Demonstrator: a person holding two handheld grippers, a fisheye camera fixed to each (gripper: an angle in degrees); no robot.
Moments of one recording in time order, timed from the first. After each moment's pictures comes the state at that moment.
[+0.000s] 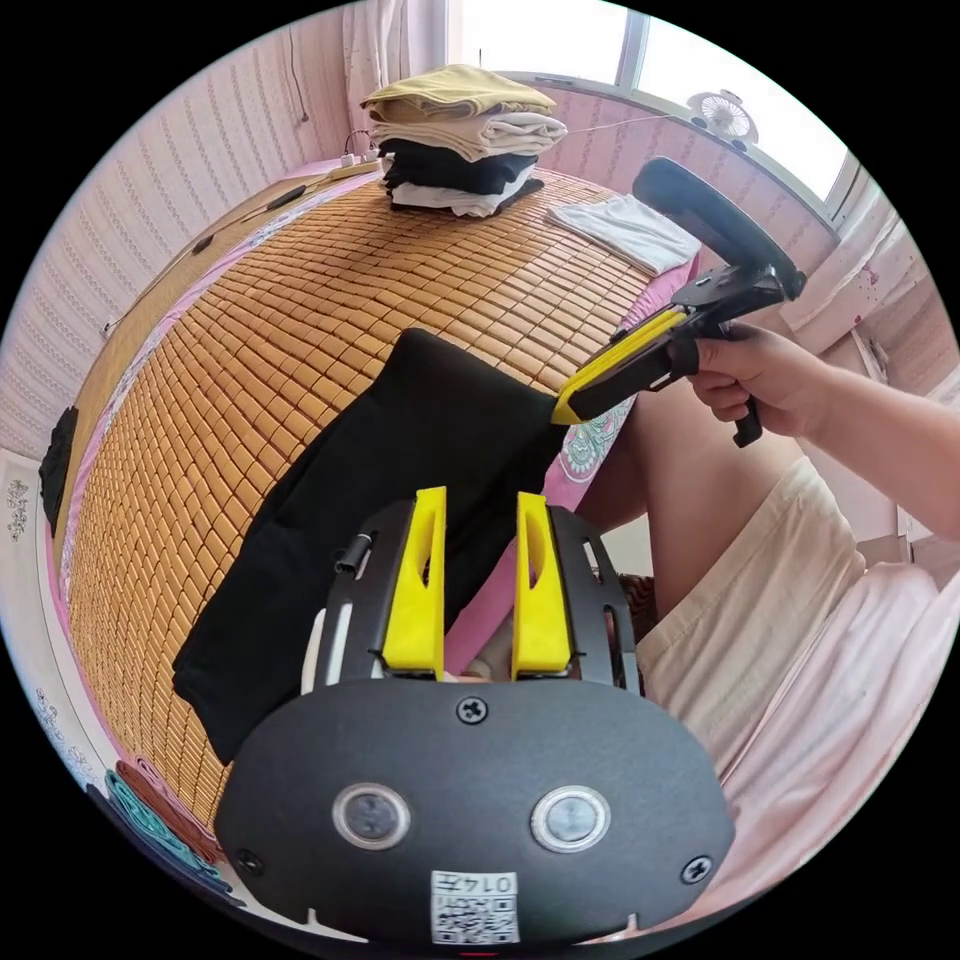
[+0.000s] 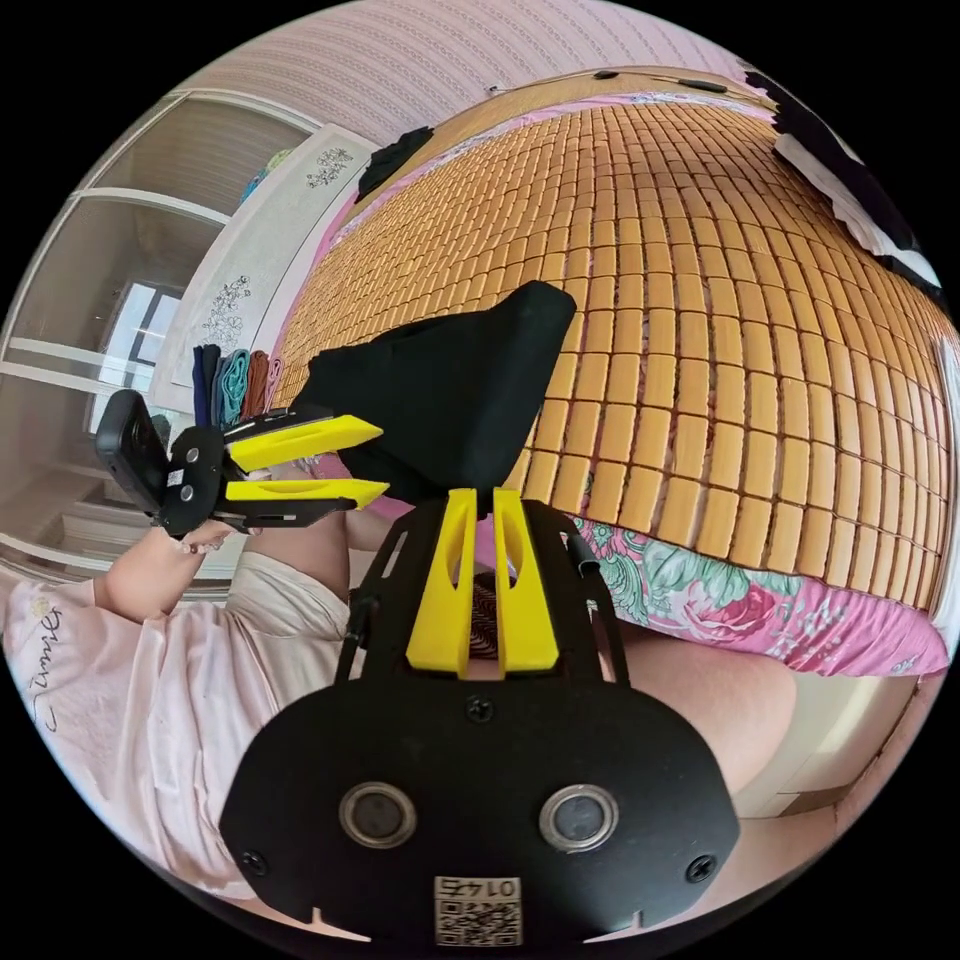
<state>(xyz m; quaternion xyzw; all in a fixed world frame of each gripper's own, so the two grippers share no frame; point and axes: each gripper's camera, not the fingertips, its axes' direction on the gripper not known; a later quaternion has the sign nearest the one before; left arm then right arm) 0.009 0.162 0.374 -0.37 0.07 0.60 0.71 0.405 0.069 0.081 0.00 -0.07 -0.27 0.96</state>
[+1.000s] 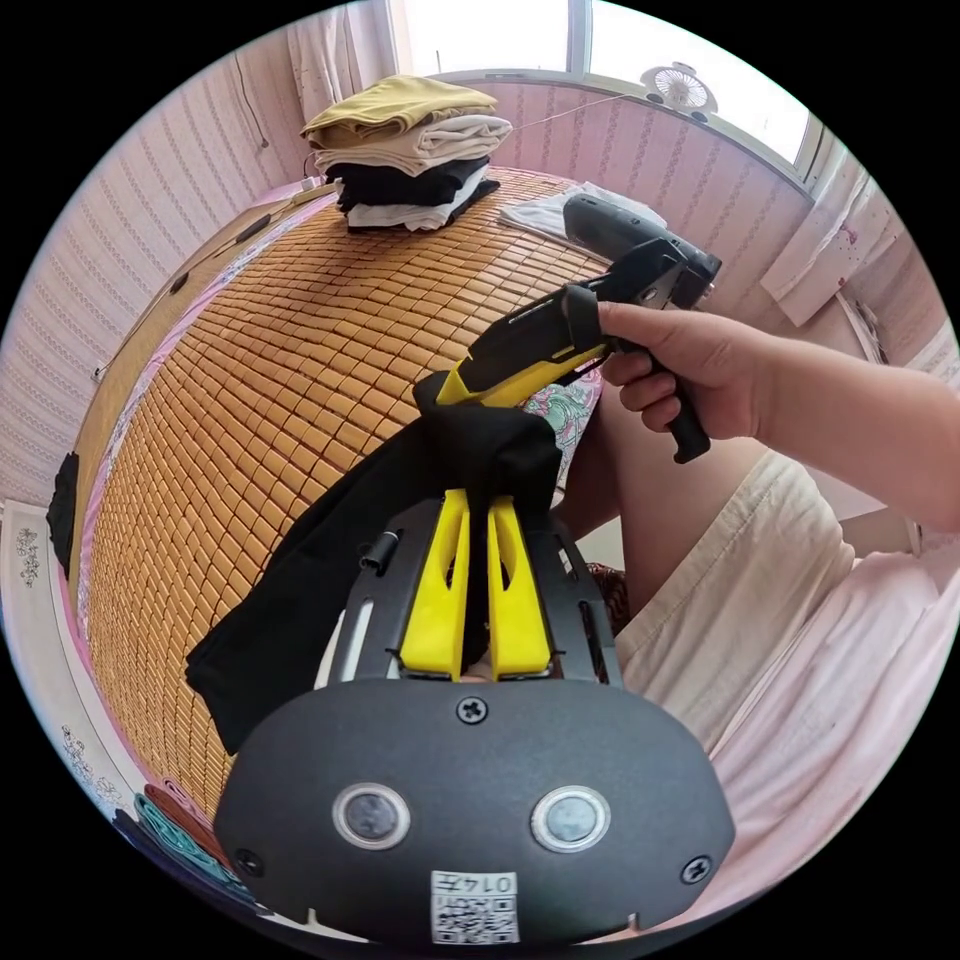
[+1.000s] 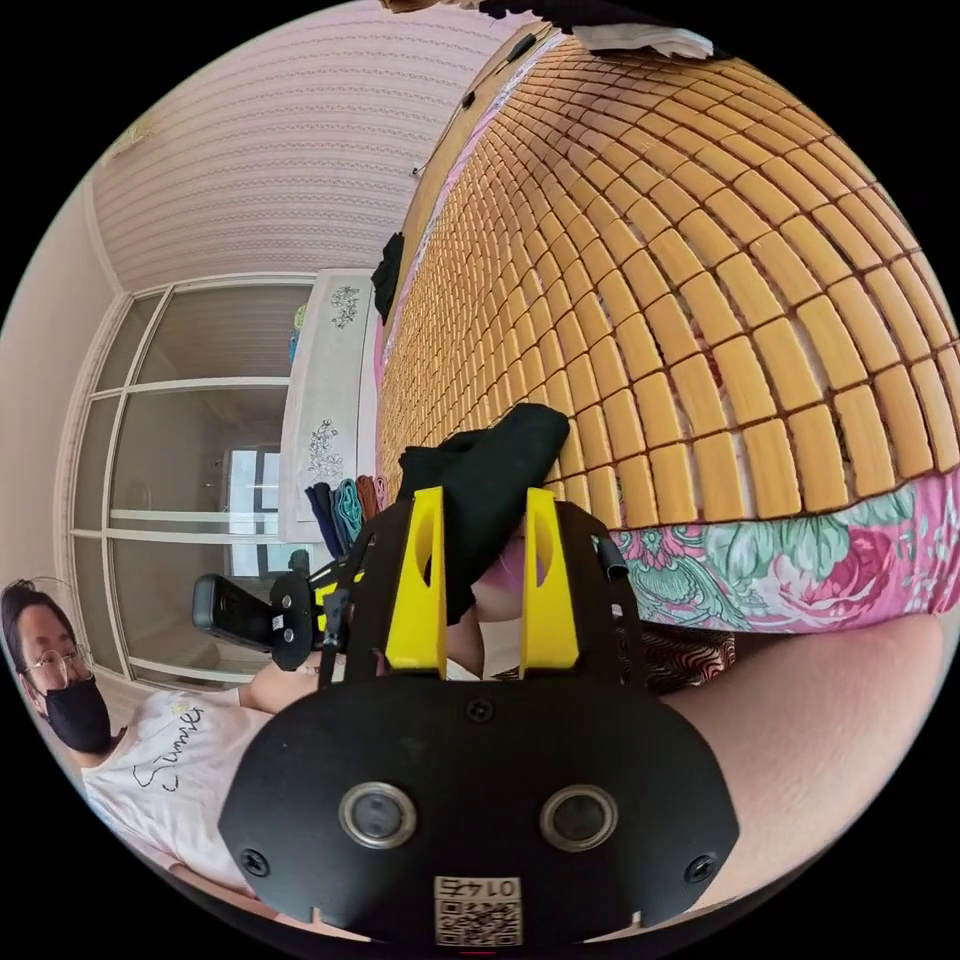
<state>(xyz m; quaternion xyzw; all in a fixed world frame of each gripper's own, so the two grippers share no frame) -0.004 0.188 0.370 -0.36 0.08 0.63 0.68 0.569 0.040 0.038 0.03 -0.31 -0.09 0.95</state>
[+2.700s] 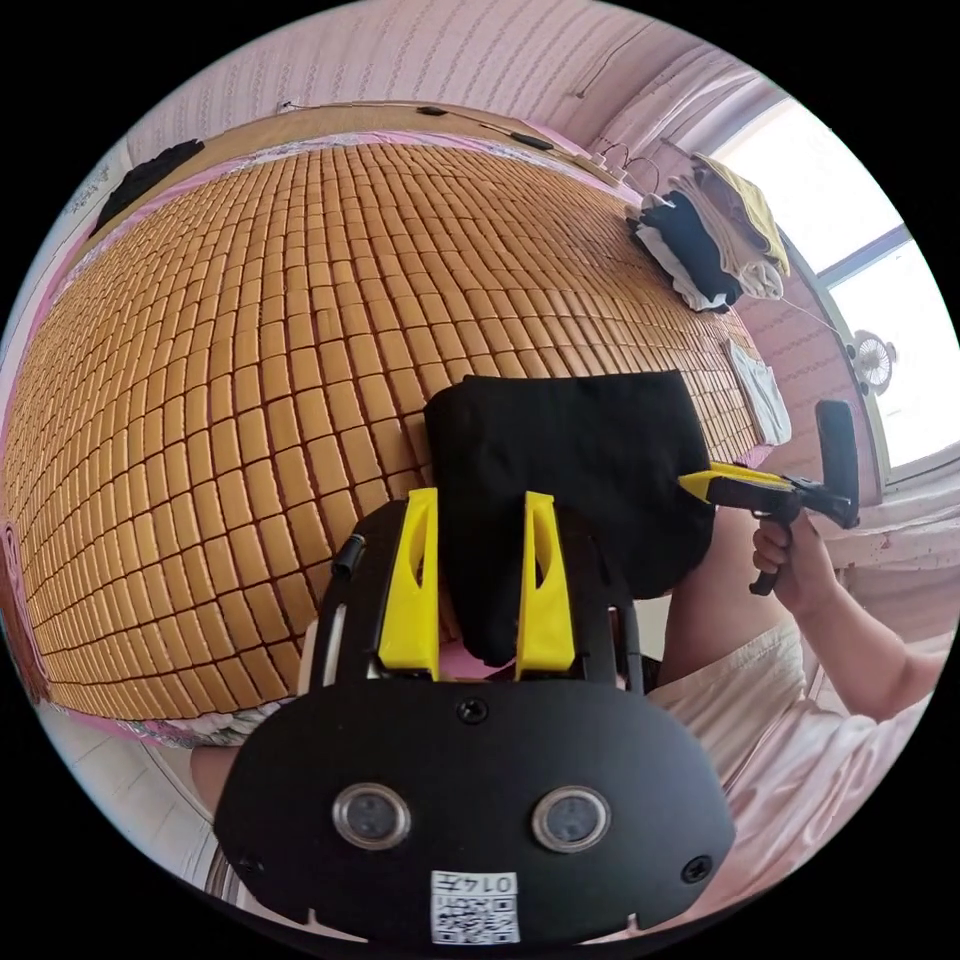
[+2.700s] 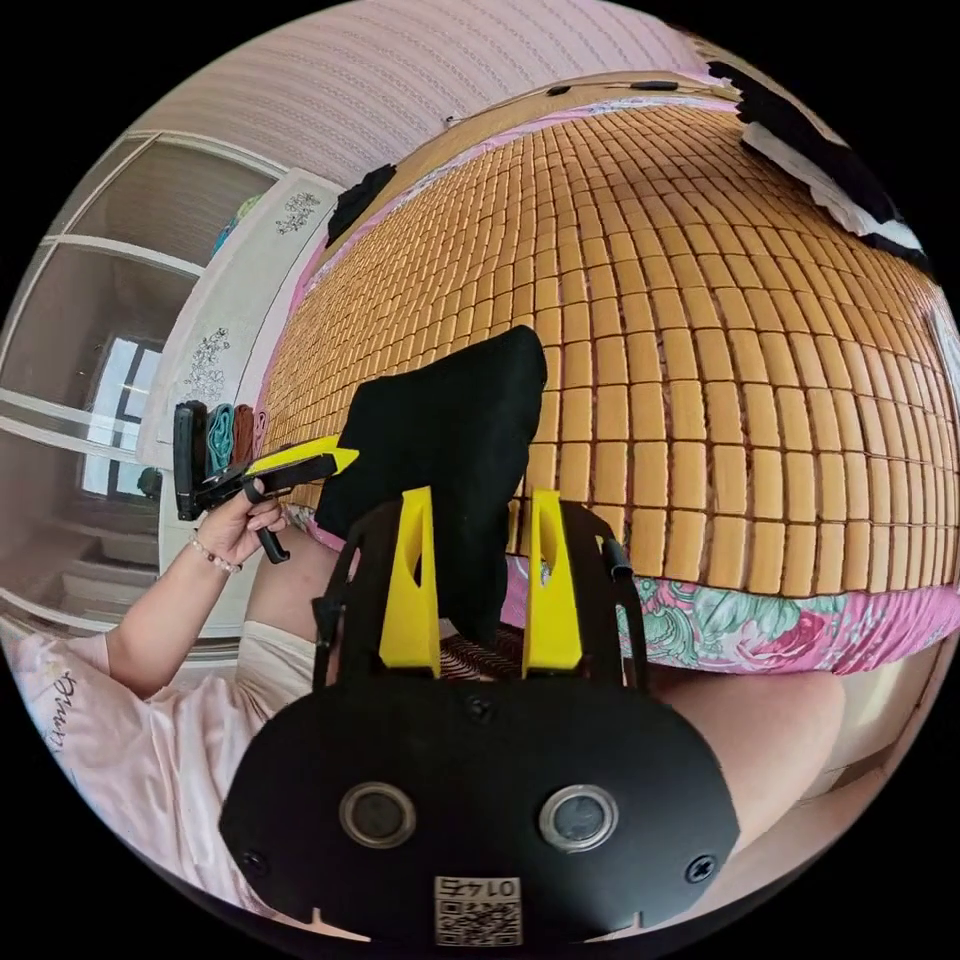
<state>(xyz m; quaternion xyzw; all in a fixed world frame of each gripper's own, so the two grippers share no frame) -0.322 0.080 0.483 -0.40 0.02 0.34 0.85 0.391 0.115 0.080 0.04 -0.08 -0.21 0.97</state>
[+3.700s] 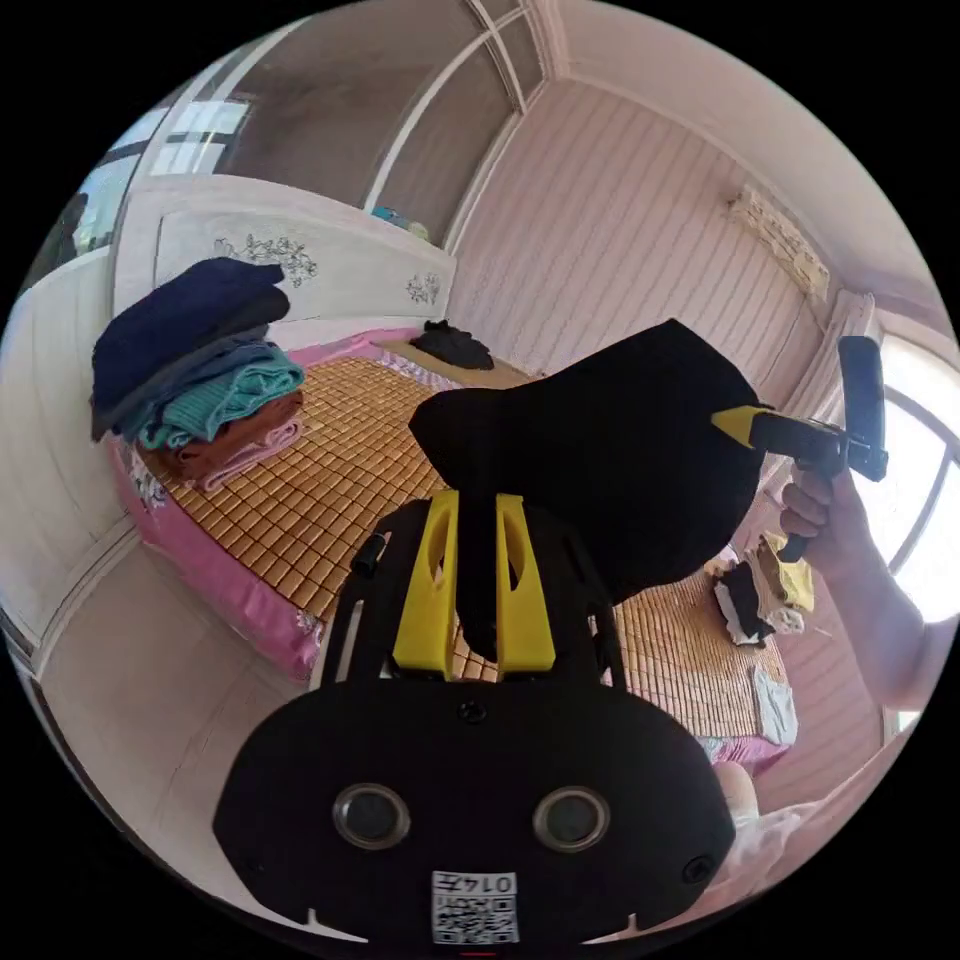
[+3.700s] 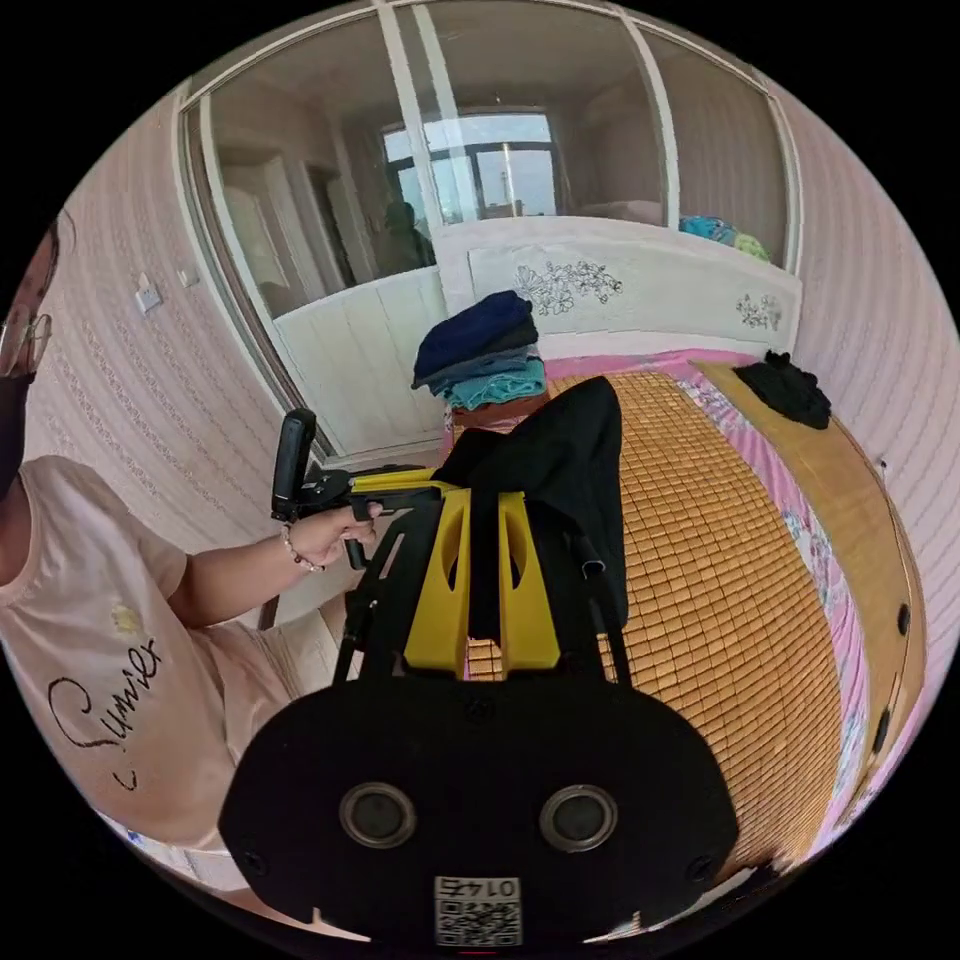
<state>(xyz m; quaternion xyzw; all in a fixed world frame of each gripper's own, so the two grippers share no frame) -0.553 0.032 0.139 0.07 -0.06 0.08 0.99 -0.072 0.279 -0.005 0.05 -0.09 -0.75 0.66</state>
